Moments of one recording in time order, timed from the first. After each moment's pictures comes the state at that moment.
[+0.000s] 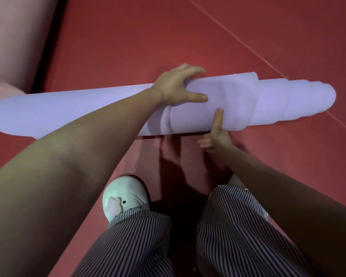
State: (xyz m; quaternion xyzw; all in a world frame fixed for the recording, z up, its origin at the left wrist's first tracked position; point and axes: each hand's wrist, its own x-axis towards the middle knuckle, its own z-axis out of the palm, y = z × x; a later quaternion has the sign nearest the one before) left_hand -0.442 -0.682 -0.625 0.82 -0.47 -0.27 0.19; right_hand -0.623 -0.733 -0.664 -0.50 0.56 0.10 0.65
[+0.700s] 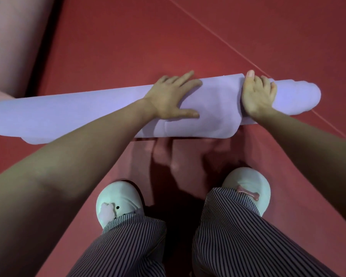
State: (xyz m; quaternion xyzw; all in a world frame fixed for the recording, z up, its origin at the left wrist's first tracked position) left_hand -0.453 -0.677 -0.633 0.79 -0.60 -0.13 0.04; right_hand -0.608 -0.859 -0.637 -0.85 0.45 0.05 0.25
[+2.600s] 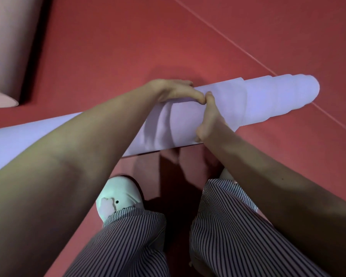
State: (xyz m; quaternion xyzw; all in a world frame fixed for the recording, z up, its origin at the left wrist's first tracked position) left_hand -0.469 -0.718 -0.604 0.78 -0.33 -0.53 0.07; right_hand -0.594 -0.744 -0.710 -0.42 0.60 0.05 0.68
